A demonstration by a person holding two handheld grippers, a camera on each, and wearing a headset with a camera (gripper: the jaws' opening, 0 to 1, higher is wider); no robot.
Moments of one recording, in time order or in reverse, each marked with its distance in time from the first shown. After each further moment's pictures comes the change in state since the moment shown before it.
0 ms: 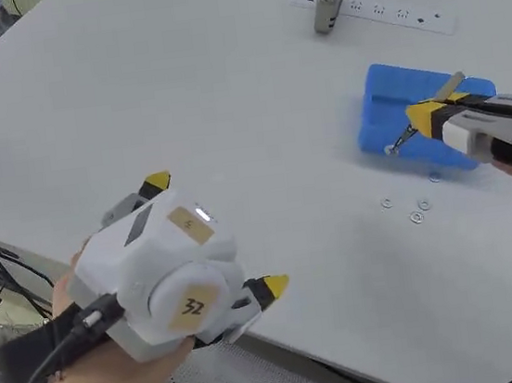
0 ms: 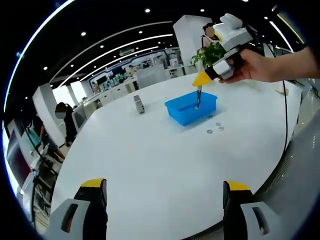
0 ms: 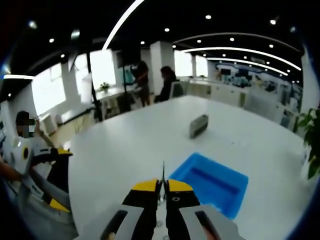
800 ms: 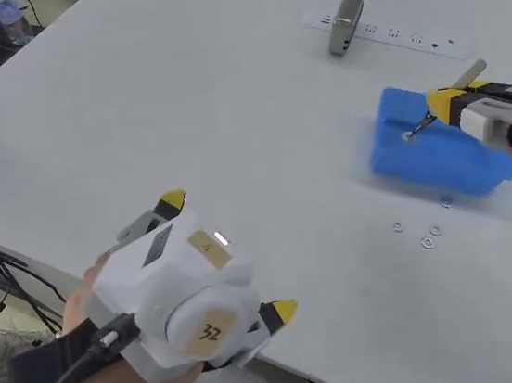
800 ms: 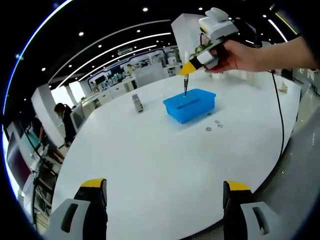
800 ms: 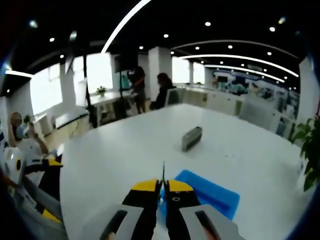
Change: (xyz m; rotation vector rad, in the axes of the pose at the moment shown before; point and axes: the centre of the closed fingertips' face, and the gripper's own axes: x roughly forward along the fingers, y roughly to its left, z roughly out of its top) left arm 0.001 -0.002 -0.003 0.018 0.014 -0.005; right arm 0.017 -0.022 0.029 -0.029 -0.050 -0.035
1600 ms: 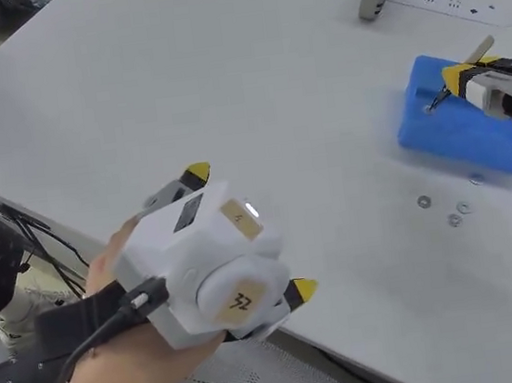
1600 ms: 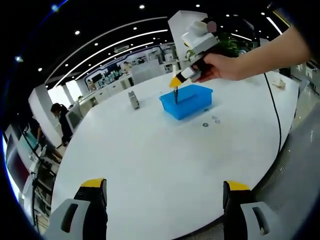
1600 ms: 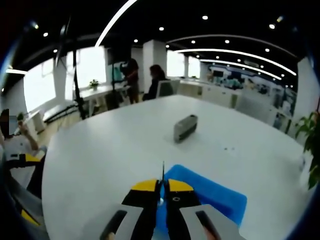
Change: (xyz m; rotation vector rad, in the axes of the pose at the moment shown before) left arm 0.001 -0.005 -0.005 0.016 0.030 -0.024; right arm 0.056 -0.027 -0.029 0.004 0.056 -0.050
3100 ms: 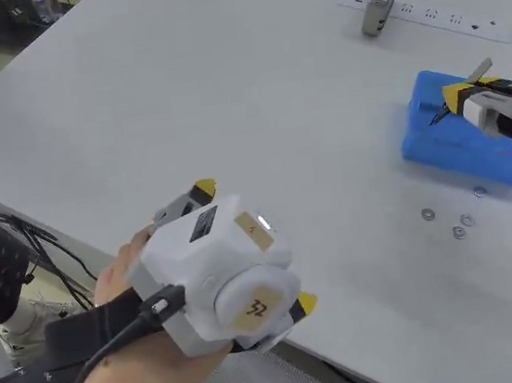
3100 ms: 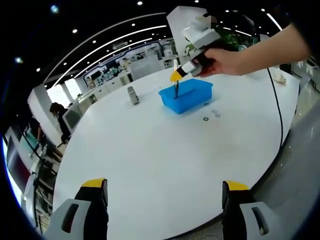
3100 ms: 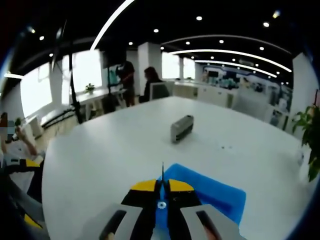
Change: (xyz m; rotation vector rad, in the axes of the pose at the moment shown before) left arm 0.002 0.000 -0.008 0.014 0.042 0.003; right arm -0.017 0.003 0.003 0.030 -0.040 -0.012
